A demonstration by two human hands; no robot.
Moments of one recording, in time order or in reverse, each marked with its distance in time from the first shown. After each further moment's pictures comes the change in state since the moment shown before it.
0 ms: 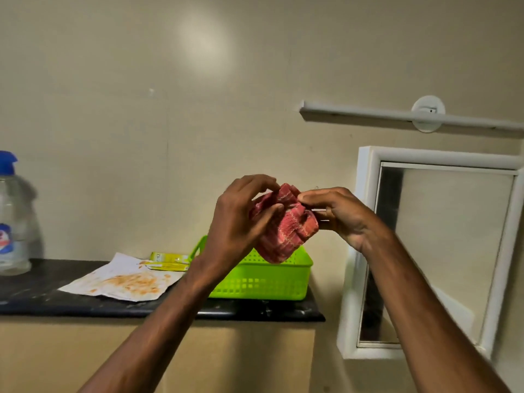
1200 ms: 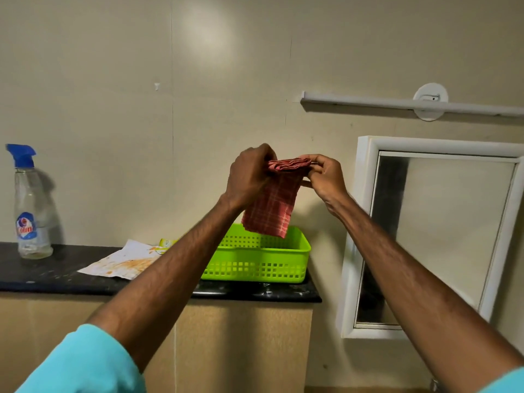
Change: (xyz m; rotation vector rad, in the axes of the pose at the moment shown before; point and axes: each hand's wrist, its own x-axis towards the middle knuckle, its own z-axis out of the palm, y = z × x) left_hand 0.070 -0.053 0.046 0.265 -0.160 -0.234; right_hand 0.086 0.022 -0.004 -0.073 0.321 -0.297
